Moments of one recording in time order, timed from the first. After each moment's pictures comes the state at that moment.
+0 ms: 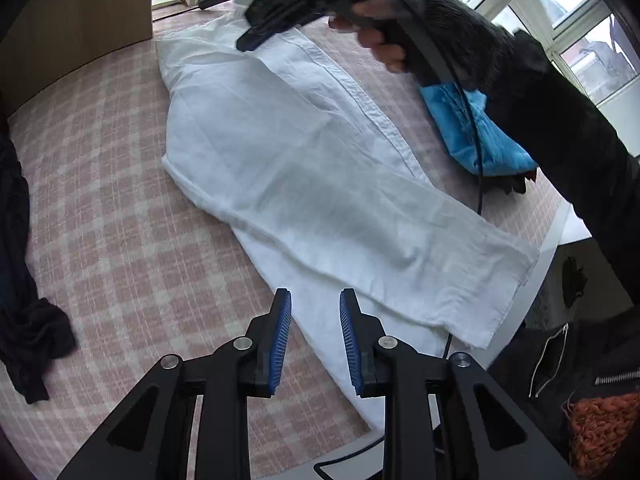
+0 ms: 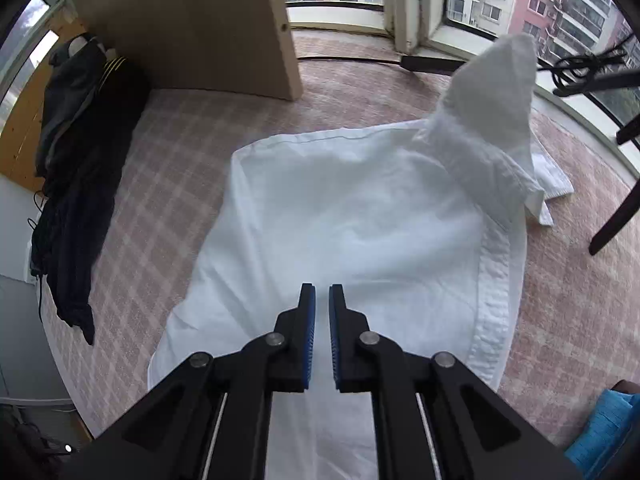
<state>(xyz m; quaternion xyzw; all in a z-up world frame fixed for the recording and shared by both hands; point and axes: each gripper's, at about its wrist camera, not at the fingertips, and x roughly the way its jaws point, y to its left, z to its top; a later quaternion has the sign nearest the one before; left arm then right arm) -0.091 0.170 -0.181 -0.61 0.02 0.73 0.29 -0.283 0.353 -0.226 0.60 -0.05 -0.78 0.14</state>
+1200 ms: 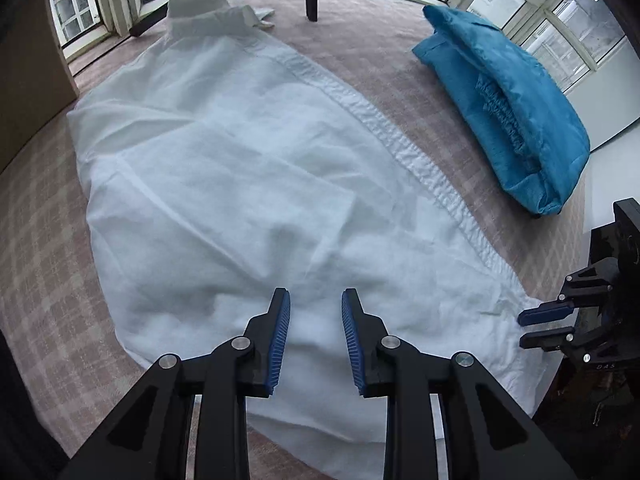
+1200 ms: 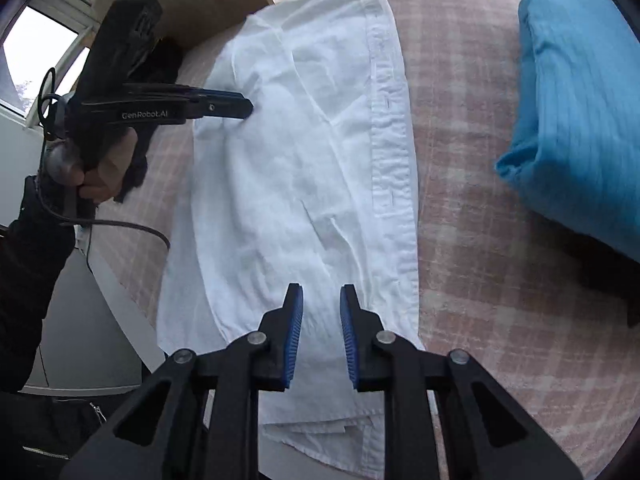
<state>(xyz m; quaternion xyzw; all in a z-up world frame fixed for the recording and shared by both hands) -0.183 0.233 -0.236 -0.60 0.11 0.73 0.31 0.033 0.416 -0.243 0.61 -0.16 -0.77 0.12</state>
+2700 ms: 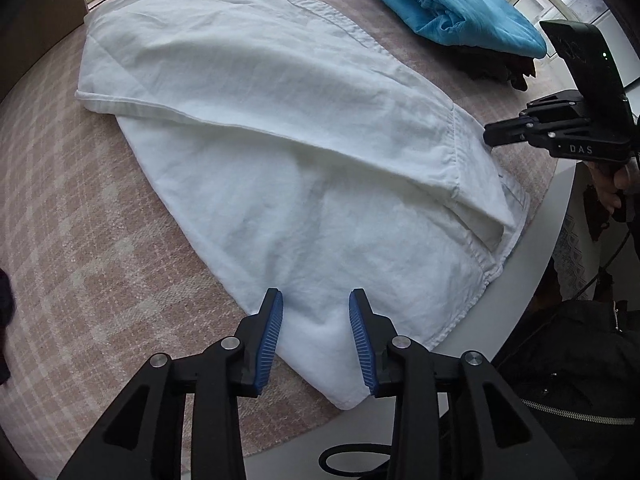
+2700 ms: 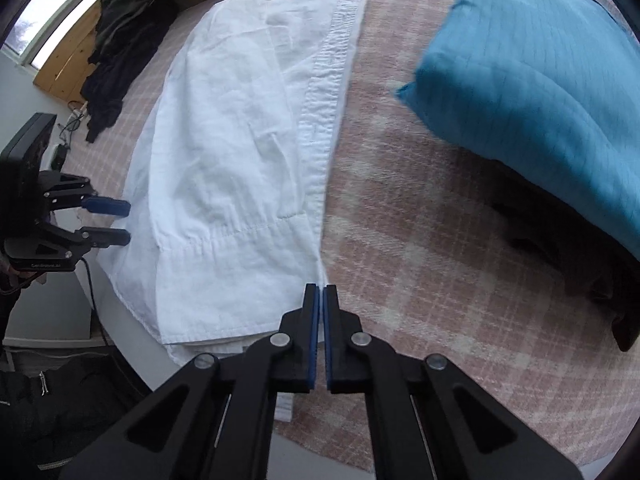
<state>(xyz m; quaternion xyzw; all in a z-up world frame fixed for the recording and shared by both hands) 0.003 0.211 -0.248 -0.63 0.11 0.70 0.30 0.066 0.432 -0.251 0.63 -0.07 -0.77 0.13</state>
